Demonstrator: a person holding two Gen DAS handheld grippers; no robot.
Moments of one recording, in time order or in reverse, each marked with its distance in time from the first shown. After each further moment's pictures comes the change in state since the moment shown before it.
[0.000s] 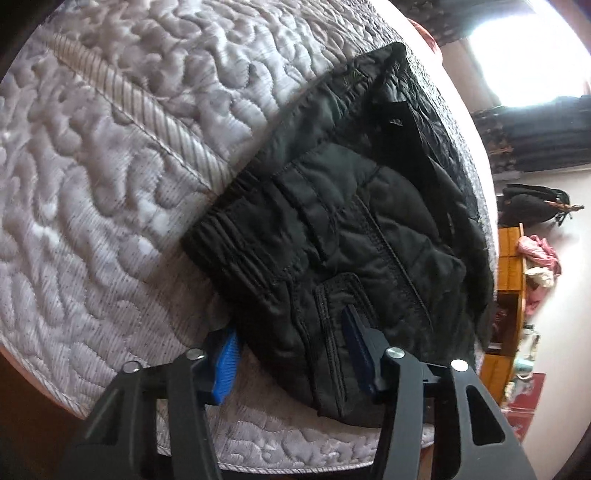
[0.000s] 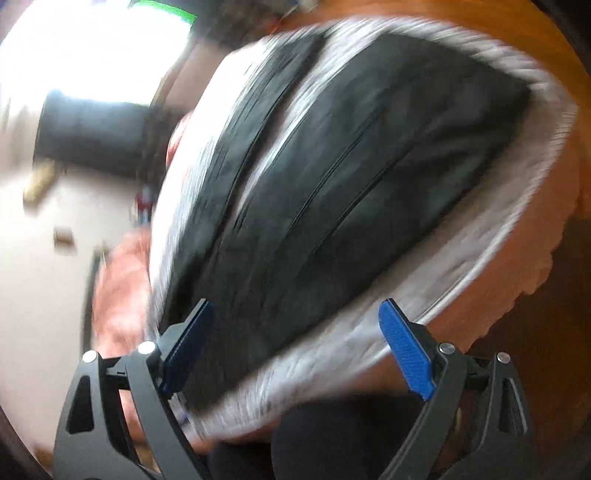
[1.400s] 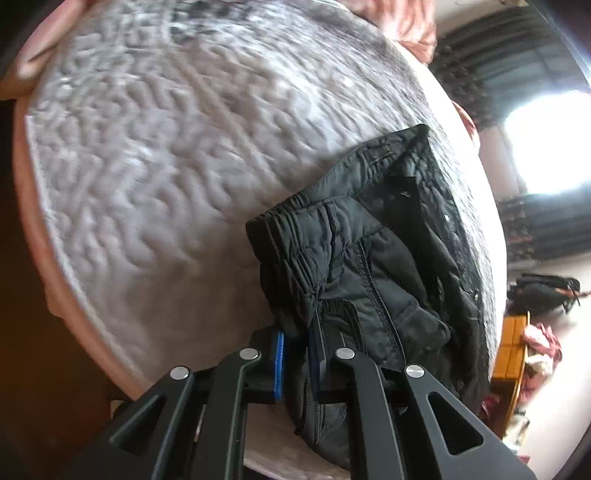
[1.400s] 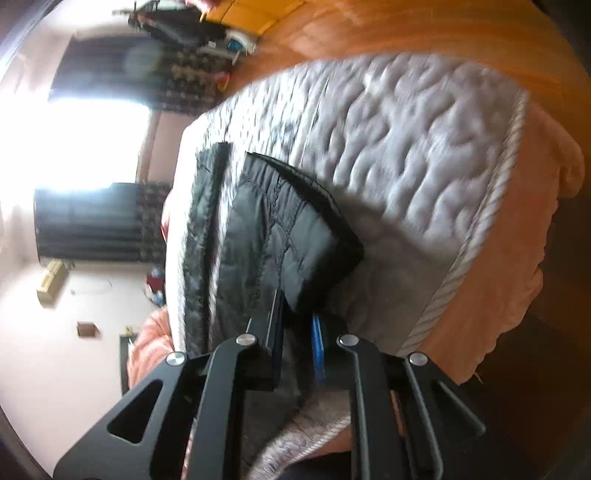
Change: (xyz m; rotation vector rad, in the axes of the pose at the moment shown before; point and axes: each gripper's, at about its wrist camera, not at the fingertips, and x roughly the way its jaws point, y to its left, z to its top) left arm -0.060 0.037 -0.012 -0.241 -0.244 0.057; right arm 0.007 -0.088 0.076 0.208 -0.076 0.053
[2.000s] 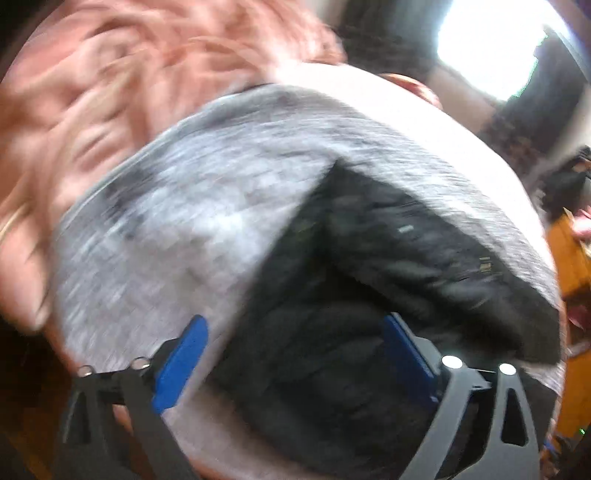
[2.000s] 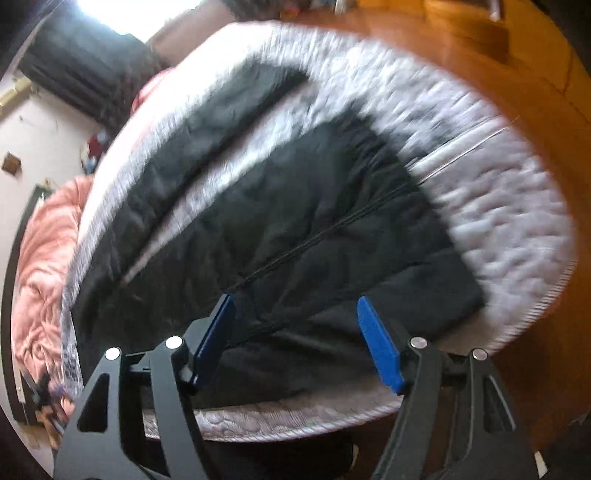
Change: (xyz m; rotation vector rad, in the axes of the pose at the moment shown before) left arm -0.044 -0.115 0.036 0.552 -0.157 0.130; right arm 0.083 0.112 -0.028 -0.554 0.198 -0.362
